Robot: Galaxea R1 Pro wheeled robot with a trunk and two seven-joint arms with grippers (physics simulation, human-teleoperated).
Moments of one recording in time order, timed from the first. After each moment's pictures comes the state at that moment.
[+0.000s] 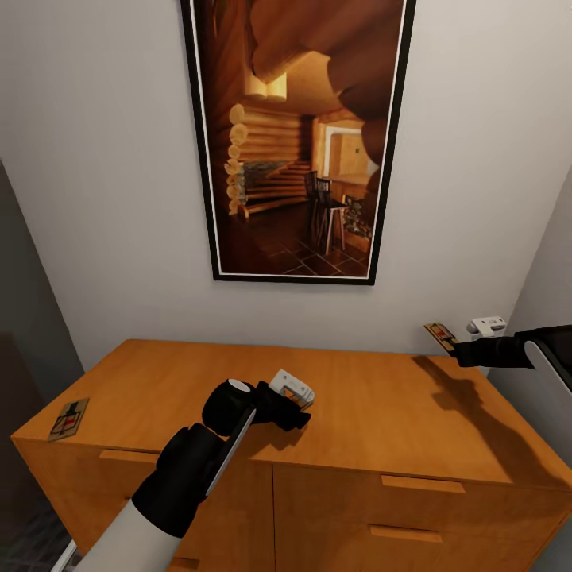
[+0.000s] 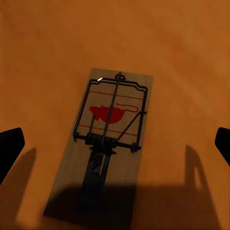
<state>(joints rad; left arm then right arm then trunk) -0.60 -0.12 -0.48 -1.40 -0.14 1.04 -0.35 -0.79 -0.64 0.17 -1.27 -0.35 1.04 0.42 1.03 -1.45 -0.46</state>
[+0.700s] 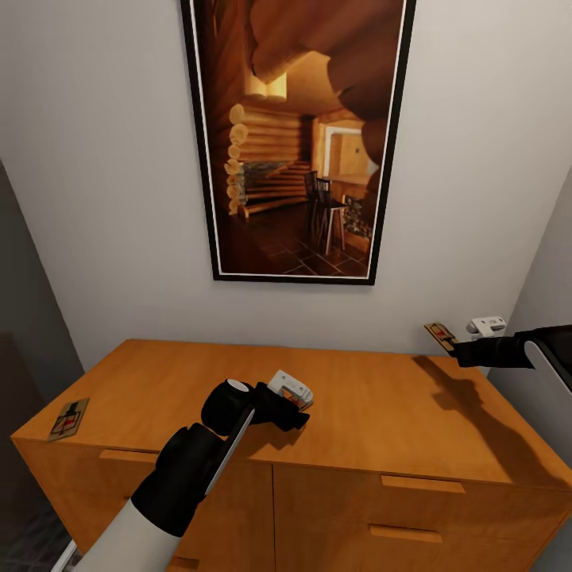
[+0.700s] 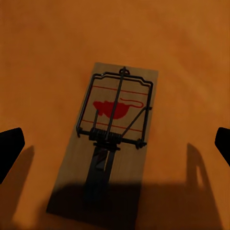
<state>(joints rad) -0.60 -0.12 -0.47 -1.39 -0.13 1.04 -0.35 -0.79 -0.64 0.17 -1.27 -0.35 1.04 0.42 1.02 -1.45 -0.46</state>
